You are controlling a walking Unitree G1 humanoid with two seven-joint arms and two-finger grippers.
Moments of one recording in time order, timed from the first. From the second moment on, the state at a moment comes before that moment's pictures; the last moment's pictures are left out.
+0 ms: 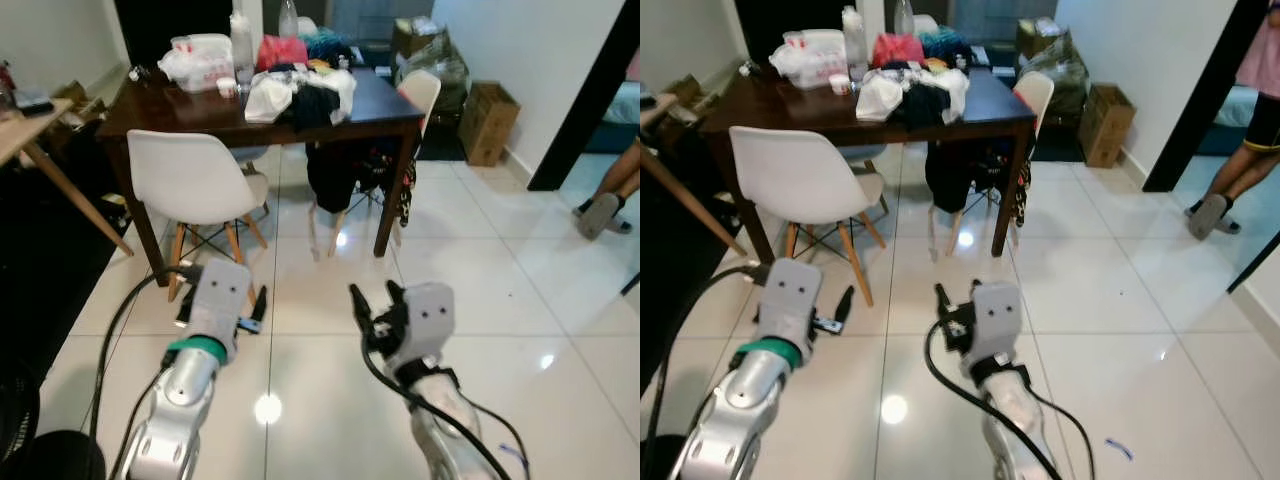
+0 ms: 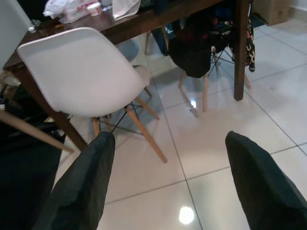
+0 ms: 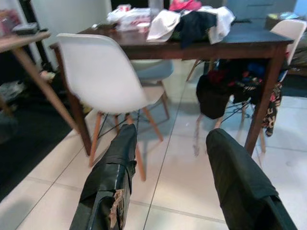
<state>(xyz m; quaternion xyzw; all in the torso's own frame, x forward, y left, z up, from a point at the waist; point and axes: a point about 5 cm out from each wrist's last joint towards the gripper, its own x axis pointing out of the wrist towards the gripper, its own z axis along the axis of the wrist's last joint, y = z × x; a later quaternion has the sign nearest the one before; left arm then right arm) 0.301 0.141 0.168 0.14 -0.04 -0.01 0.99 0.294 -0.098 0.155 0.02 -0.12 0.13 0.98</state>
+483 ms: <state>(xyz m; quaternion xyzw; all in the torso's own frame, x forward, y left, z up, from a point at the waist) 0.301 0.139 0.169 0.14 -0.04 -0.02 0.99 0.296 -0.104 0.152 0.02 -0.11 0.11 0.99</state>
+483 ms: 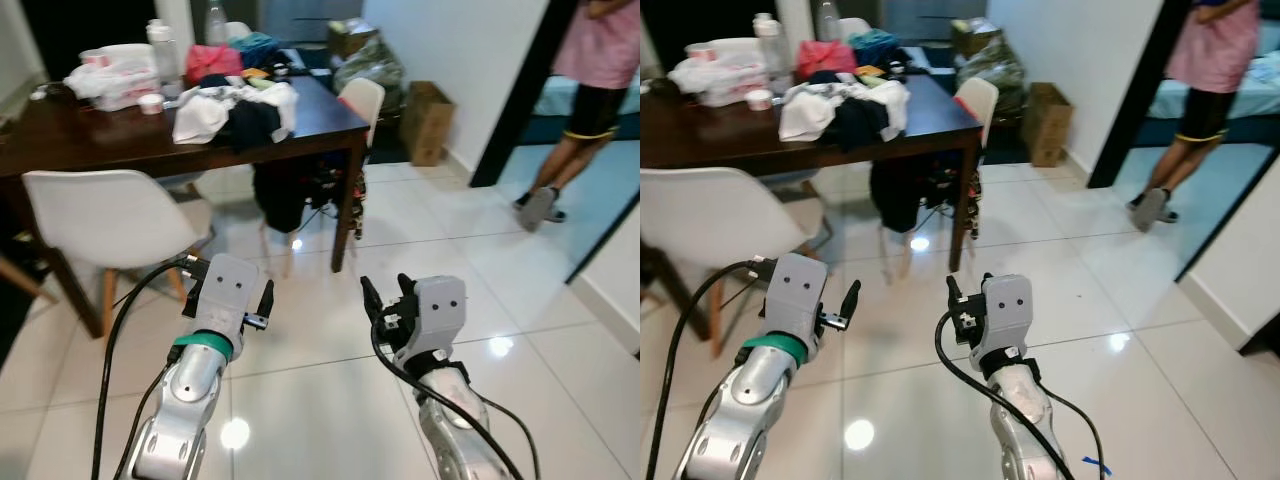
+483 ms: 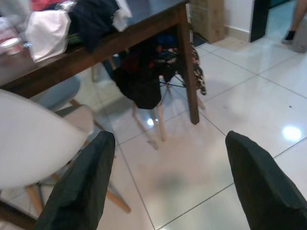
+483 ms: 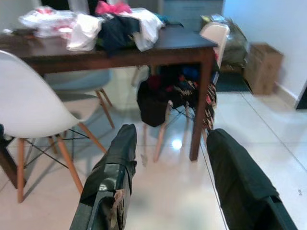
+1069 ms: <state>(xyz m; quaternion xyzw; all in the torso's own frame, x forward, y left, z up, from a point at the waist) 0.306 0.144 0.192 0.19 -0.09 0.01 0.98 0.302 -0.102 0.171 0.00 -0.15 0.11 0.98</state>
